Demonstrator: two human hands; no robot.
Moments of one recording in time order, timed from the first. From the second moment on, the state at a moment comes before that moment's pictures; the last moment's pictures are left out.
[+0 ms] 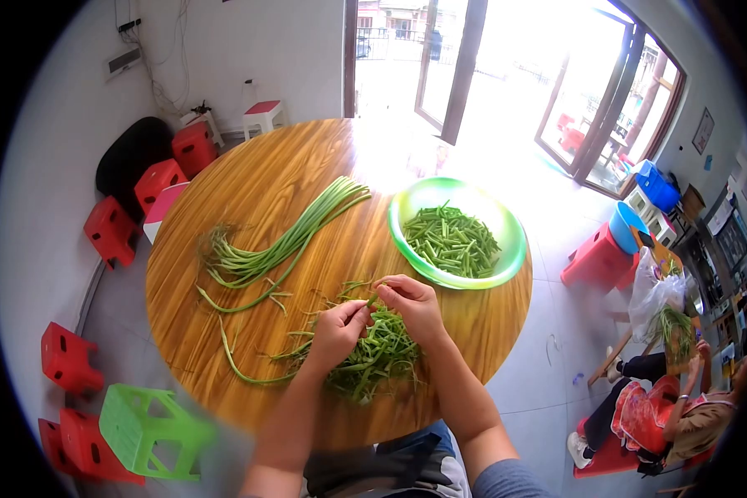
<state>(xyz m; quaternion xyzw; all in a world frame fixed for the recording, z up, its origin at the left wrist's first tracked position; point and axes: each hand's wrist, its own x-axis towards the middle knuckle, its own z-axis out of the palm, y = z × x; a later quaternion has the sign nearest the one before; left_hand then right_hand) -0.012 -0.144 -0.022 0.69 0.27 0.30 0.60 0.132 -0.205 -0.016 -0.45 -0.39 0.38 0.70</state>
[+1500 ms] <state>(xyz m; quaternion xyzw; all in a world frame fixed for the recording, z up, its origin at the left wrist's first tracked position) -0.018 -0.133 -0.013 0.61 0.24 0.25 0.72 0.135 -0.204 -0.022 -0.59 -0.42 0.37 0.58</state>
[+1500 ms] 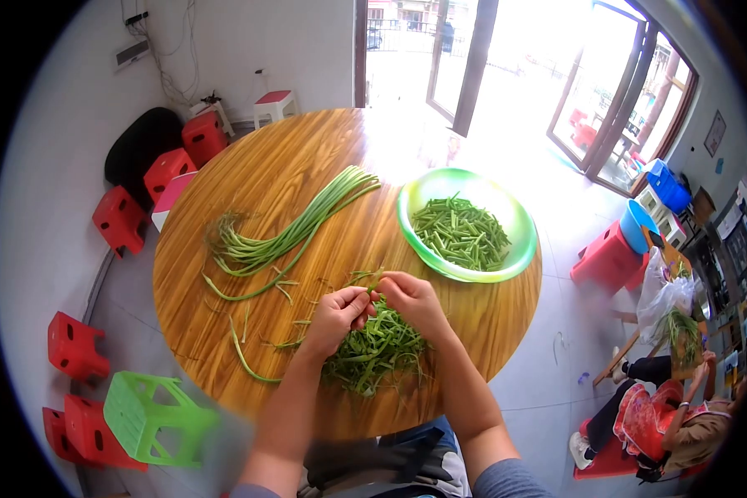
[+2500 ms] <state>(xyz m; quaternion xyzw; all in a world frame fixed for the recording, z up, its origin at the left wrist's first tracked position) -0.014 -0.131 -0.030 0.50 0.19 0.39 0.75 0.116 -0.201 -0.024 -0.58 -0.53 0.14 0.61</state>
